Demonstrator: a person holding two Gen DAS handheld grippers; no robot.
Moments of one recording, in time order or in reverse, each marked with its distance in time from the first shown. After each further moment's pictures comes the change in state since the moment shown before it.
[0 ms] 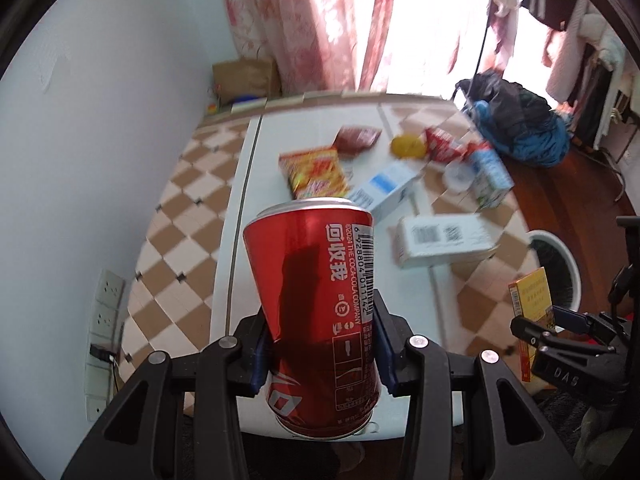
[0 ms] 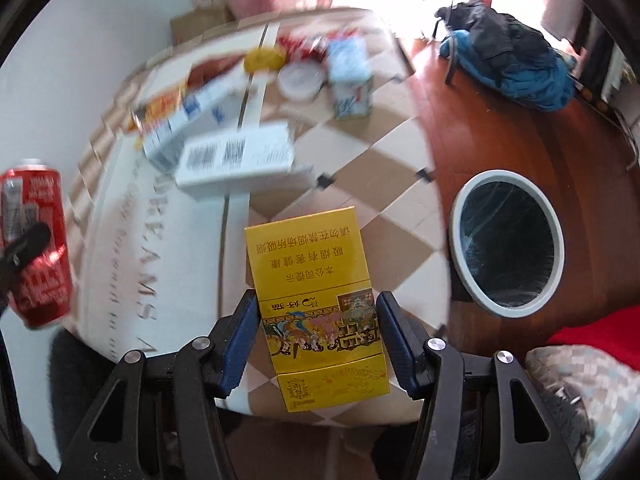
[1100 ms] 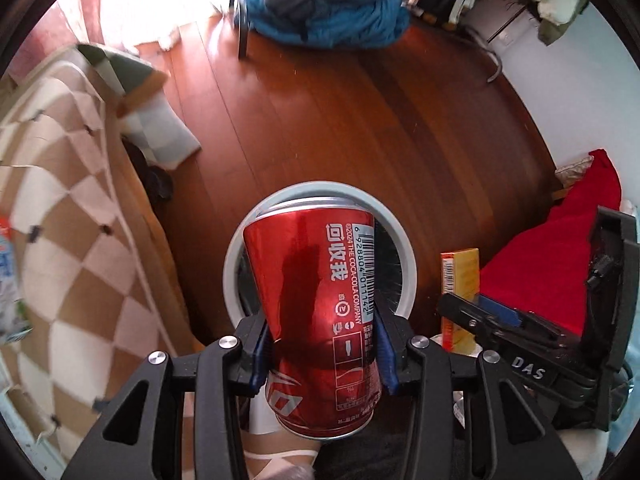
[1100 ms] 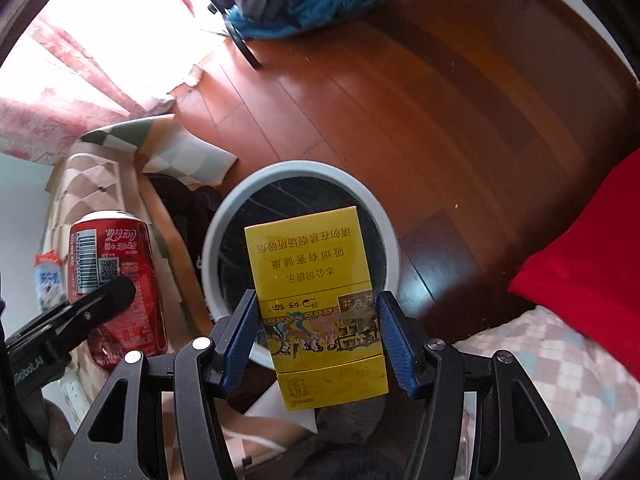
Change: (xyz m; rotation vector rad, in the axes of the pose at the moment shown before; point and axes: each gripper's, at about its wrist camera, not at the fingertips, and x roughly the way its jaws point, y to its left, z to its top) left arm 0.171 -0.394 0.086 0.319 0.423 -0.486; right arm 0.053 -0.407 0.027 0.584 0.064 0.013
